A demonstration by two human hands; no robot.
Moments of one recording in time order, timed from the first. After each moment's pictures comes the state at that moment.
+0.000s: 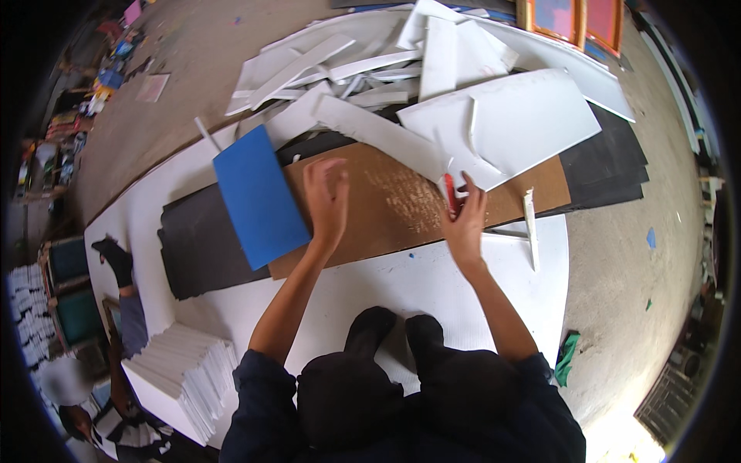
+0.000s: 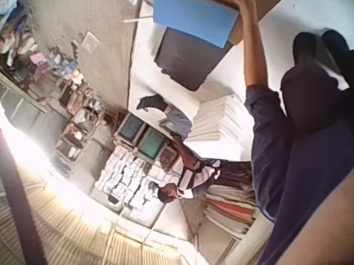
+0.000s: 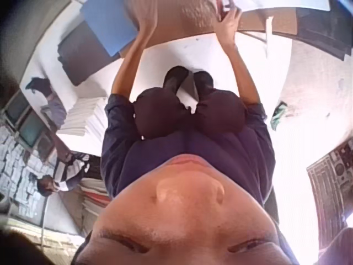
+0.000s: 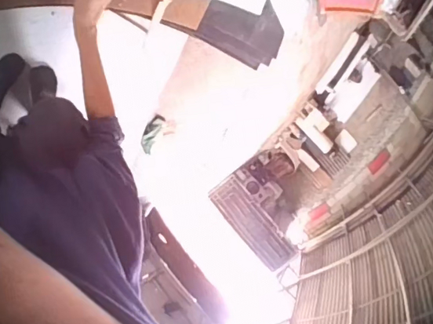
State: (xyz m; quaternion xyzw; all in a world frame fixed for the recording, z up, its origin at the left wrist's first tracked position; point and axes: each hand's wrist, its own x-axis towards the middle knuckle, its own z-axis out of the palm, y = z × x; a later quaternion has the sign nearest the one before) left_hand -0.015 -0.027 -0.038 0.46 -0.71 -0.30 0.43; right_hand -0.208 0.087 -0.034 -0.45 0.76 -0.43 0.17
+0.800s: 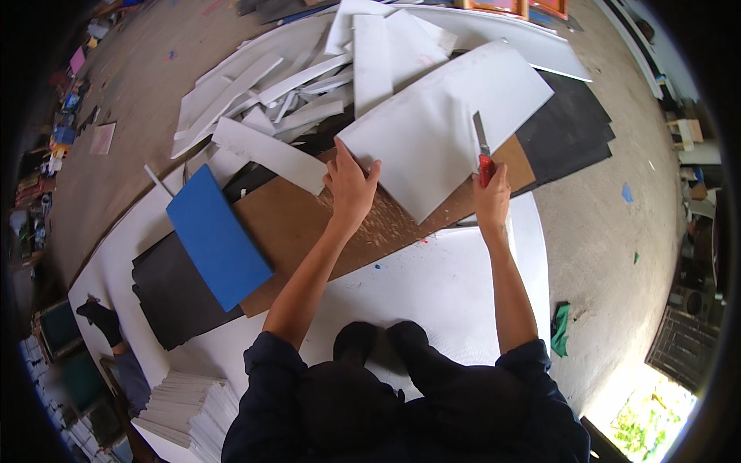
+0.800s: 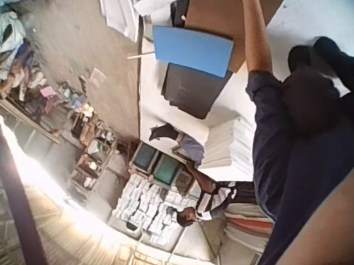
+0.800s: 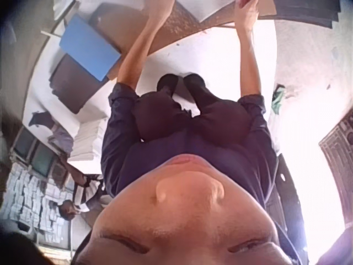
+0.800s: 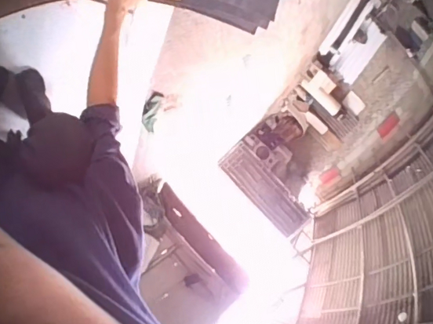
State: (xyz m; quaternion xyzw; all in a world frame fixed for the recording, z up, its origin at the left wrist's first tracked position) left_hand -0.140 -0.035 -0.077 0.50 -0.78 -0.30 0.23; right_hand -0.332 0.103 -0.050 -0.33 0.91 -0.25 0.03
